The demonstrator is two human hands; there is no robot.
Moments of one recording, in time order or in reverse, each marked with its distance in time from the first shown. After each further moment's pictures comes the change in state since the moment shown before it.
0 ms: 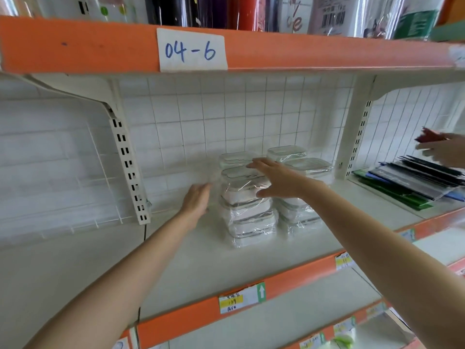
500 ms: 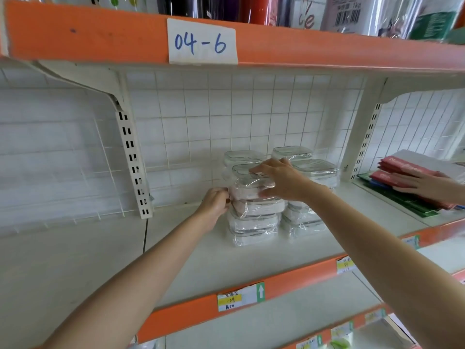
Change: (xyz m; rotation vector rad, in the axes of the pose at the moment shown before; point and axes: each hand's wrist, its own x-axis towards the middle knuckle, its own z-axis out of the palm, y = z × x) left_hand -0.010 -0.002 0.030 -0.237 -0.178 -0.038; right_hand 0.004 0.009 0.011 -0.049 0.064 0.024
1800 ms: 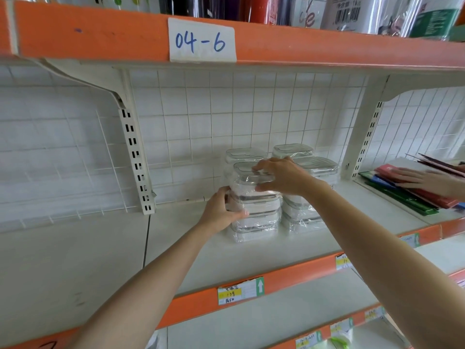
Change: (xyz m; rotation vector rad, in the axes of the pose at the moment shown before) left_hand -0.001 -0.038 -0.007 0.491 -0.011 0.366; right_hand -0.007 -0.010 -0.013 0.026 -0.039 0.059
